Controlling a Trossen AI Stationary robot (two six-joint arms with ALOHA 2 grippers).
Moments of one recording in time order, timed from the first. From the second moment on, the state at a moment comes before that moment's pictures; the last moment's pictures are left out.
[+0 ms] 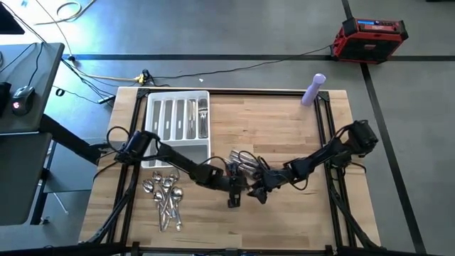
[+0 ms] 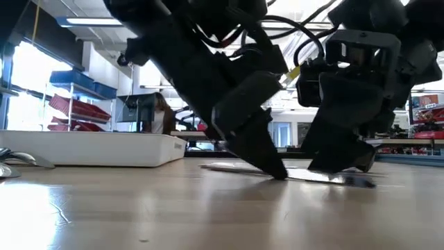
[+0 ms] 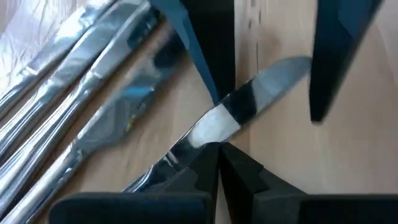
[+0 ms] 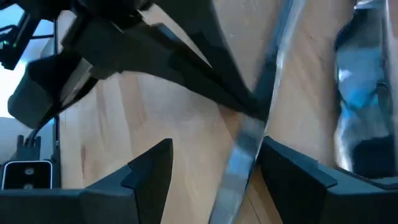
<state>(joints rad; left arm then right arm) -0.28 2.20 1.28 0.04 -0.27 -0.26 0.37 1.77 0.61 0.44 0.02 0.95</state>
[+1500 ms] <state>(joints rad) -0.39 2.01 1.28 -0.25 -0.45 -0.14 0.41 1.76 0.80 -0.05 0.16 0.68</state>
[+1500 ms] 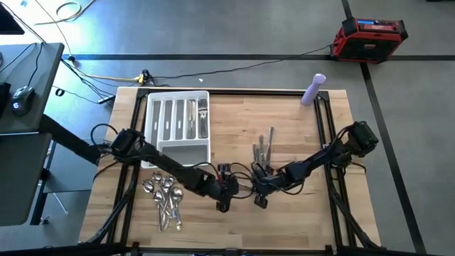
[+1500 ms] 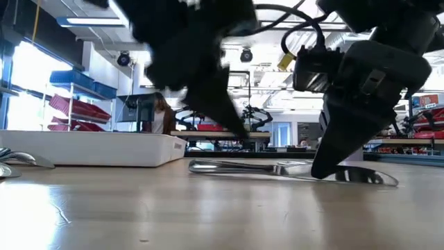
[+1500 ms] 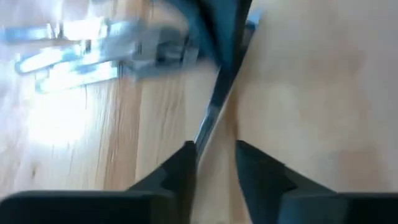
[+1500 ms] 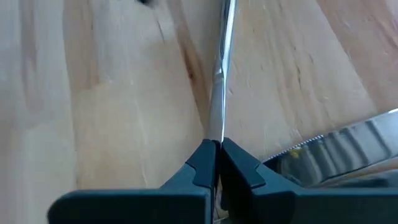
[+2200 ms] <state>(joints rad) -0.34 2.10 1.28 -0.29 -0.32 -0.18 0.42 1.76 0.82 -0.05 0.21 0.61</state>
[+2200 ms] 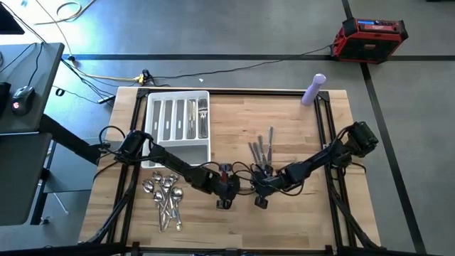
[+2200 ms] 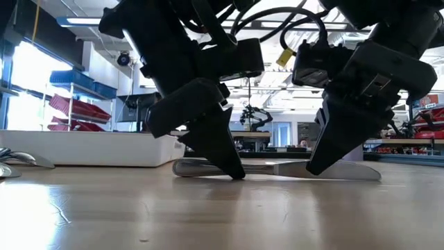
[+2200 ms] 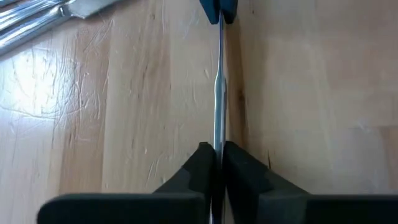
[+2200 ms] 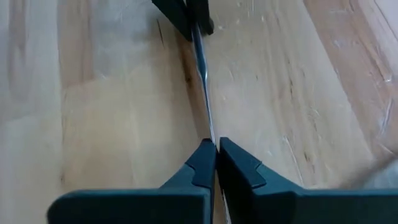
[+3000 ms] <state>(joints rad) -0.41 1.82 1.28 -0.56 -0.57 -0.52 0.77 1.28 0.82 -0.40 1.09 0.70</state>
